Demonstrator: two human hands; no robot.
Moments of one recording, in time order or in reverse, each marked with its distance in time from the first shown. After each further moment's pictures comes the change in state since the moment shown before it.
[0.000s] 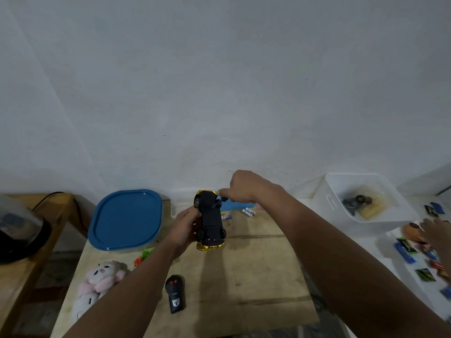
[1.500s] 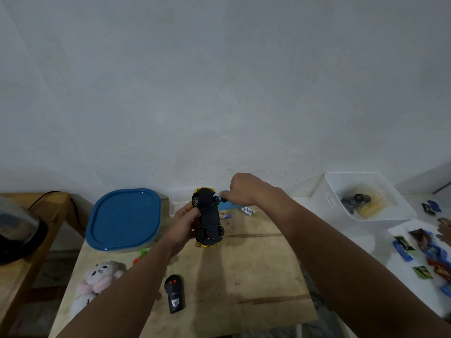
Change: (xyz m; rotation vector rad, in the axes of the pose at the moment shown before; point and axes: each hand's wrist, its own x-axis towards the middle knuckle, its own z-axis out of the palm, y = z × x) left_hand -0.003 0.007 0.001 -0.051 0.000 0.015; right_hand -0.003 0.002 0.010 -0.023 -0.006 -0.017
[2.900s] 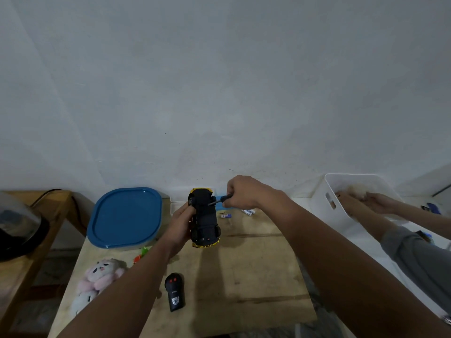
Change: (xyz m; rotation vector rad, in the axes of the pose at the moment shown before) left_hand -0.002 0.000 -0.002 -0.048 0.052 0.004; right_hand -0.007 -0.002 0.001 0.069 -0.047 -0.029
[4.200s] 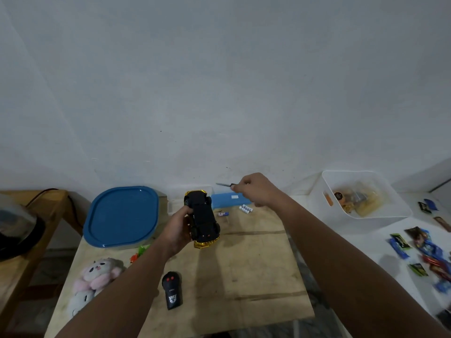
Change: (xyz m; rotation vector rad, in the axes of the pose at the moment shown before) left_hand 0.007 -0.013 -0.004 -0.229 0.030 -0.207; right_hand 0.002 0.051 0.012 0.525 0.203 0.153
